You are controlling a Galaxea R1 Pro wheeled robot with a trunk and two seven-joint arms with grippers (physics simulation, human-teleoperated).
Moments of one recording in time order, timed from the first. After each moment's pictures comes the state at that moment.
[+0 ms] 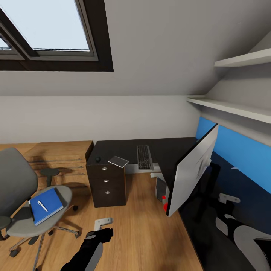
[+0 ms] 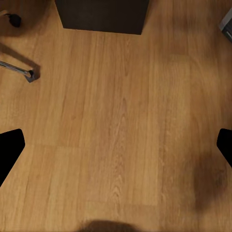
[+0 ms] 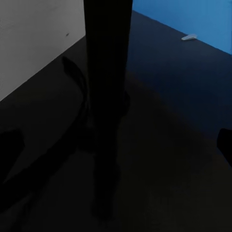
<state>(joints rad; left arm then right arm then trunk) -0.31 -0.09 -0.21 -0.91 0.32 0.40 0.38 -0.85 -0.26 -0.01 0.02 -0.23 -0.46 -0.10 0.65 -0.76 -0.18</state>
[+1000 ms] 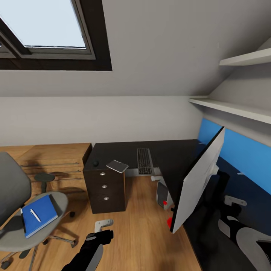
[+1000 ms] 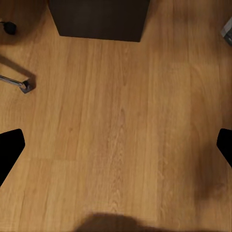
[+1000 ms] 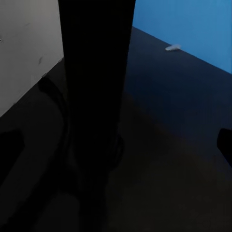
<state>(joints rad) -0.31 -0.09 -0.21 -0.89 0.31 0.40 0.38 -0.83 -0.28 -0.01 0.02 -0.22 -0.48 -0.19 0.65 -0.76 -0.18</state>
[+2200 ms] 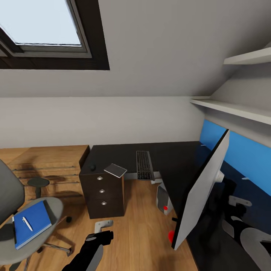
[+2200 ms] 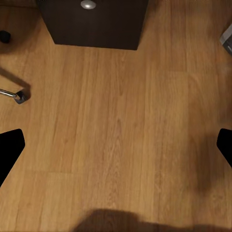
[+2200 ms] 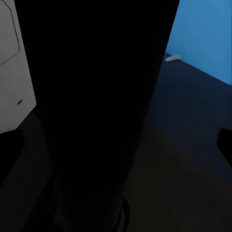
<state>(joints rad) -0.31 -0.09 -0.21 -0.89 0.31 0.40 0.38 -0.83 -0.31 -0.01 0.01 -0.22 -0.47 -0.20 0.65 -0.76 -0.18</state>
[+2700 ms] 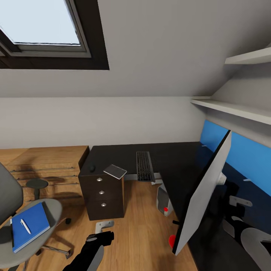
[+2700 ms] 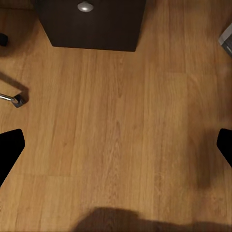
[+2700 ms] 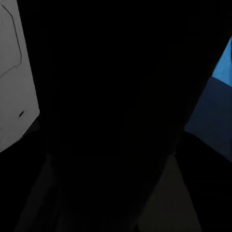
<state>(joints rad) -0.31 -0.09 -0.22 -0.88 0.31 0.40 0.38 -0.84 -0.31 -0.01 0.01 -0.22 -0.47 -0.20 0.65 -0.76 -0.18</state>
